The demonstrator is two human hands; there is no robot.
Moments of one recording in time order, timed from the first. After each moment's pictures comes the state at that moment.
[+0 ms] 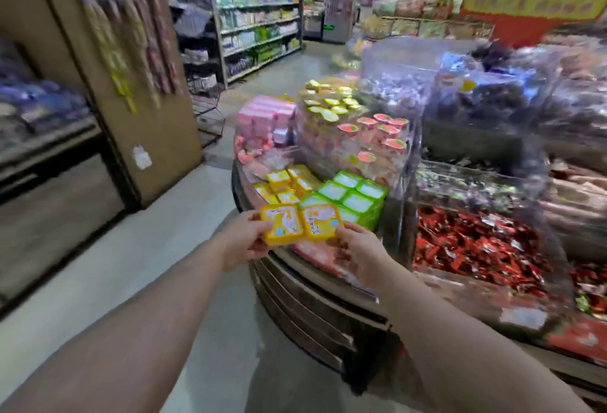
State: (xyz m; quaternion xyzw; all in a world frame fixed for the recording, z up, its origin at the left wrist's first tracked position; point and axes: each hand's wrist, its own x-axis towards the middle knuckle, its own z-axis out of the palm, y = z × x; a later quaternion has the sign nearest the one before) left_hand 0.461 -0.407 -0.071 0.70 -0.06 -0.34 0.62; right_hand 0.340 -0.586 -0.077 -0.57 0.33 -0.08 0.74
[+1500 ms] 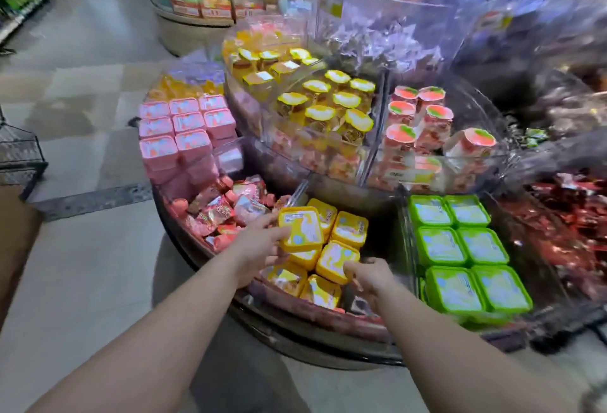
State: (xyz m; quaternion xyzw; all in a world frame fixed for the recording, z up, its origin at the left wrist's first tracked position) left_hand 0.909 -0.526 -0.134 0.63 -0.22 -0.57 0.48; right_hand 0.712 -0.610 -0.234 -0.38 0.70 -0.19 0.58
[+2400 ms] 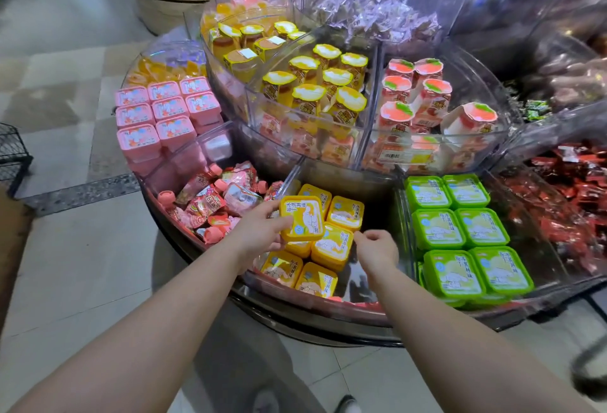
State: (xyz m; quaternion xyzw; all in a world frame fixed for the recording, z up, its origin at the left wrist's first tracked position) left_hand 0.911 -0.543 -0.146 0.66 -0.31 -0.55 0.41; right_hand 0.712 -0.617 -0.218 -0.42 0.74 -0.25 0.46
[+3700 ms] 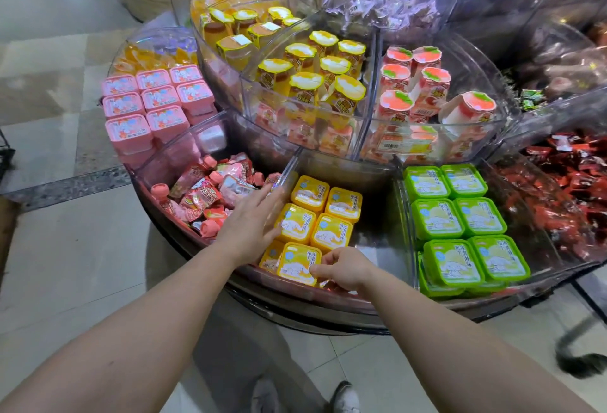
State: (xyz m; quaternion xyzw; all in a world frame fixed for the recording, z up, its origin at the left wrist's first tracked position) left_hand 0.940 -0.541 -0.193 0.71 -0.67 -0.16 0.17; right_hand 0.722 -0.582 -0.209 -0.58 0.57 0.02 0.58
